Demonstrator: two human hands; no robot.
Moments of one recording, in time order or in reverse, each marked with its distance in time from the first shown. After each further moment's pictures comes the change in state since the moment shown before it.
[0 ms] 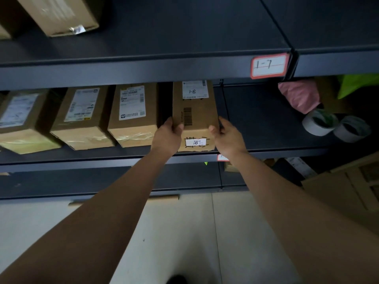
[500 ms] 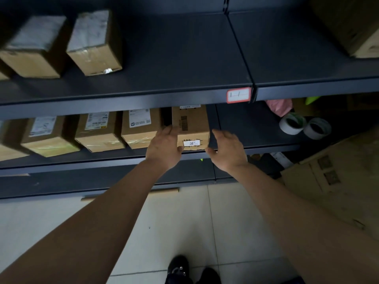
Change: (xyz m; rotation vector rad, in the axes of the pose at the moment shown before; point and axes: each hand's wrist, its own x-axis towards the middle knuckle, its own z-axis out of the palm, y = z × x) left_hand -0.068 0.040 -0.063 0.589 -0.096 0.352; right_hand -0.083 -0.050 -0.056 -0.620 -0.055 -0.164
